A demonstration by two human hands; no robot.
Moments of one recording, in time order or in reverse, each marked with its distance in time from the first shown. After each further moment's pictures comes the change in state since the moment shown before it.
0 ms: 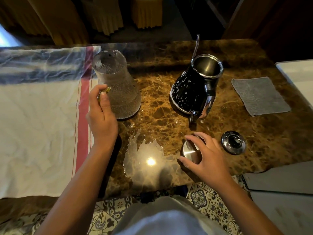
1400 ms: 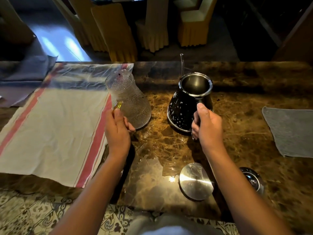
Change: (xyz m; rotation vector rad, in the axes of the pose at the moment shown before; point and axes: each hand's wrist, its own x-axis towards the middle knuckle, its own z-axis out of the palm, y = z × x) left_hand -0.018 0.024 0.032 -0.070 0.159 -0.232; right_hand 0.146 -0.035 -0.043 1.126 0.048 -0.002
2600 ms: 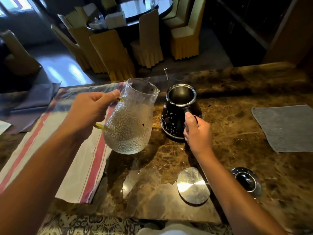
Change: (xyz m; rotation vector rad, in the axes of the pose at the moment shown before) left_hand 0.069 0.134 -0.040 0.148 -0.510 -0.047; right_hand 0.003 0.019 -0.002 -0.014 0.075 -0.100
